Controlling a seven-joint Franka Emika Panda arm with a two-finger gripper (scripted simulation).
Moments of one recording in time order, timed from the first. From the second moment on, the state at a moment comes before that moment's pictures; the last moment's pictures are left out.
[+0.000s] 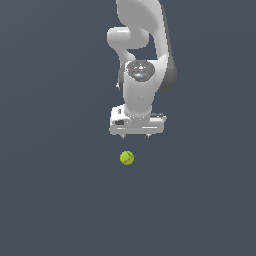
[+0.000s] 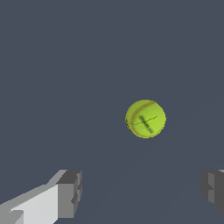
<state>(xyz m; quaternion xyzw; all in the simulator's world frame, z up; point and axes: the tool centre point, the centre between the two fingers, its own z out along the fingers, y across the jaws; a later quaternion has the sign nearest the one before) -0.004 0.032 0.166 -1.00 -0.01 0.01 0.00</state>
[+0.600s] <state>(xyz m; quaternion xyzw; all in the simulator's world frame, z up) -0.002 0.051 0.176 -1.00 0.00 0.00 0.02</state>
